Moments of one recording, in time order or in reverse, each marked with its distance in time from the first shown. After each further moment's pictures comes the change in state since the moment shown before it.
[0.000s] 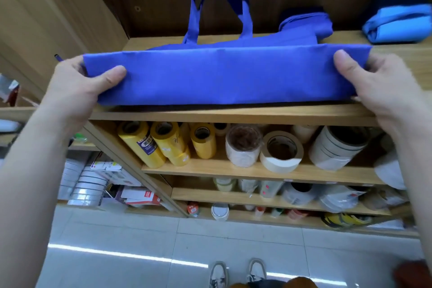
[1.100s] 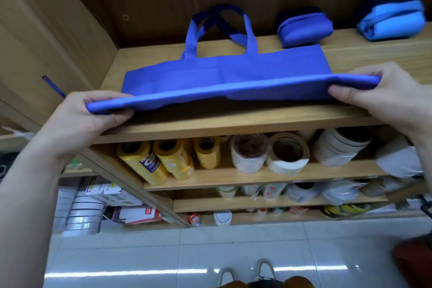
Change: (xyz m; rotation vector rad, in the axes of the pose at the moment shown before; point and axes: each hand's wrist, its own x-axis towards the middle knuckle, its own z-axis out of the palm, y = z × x) left_hand 0.023 -0.032 -0.019 0.197 -0.289 0.044; right_hand -0.005 -0.002 0.010 -0.263 -0.056 0.011
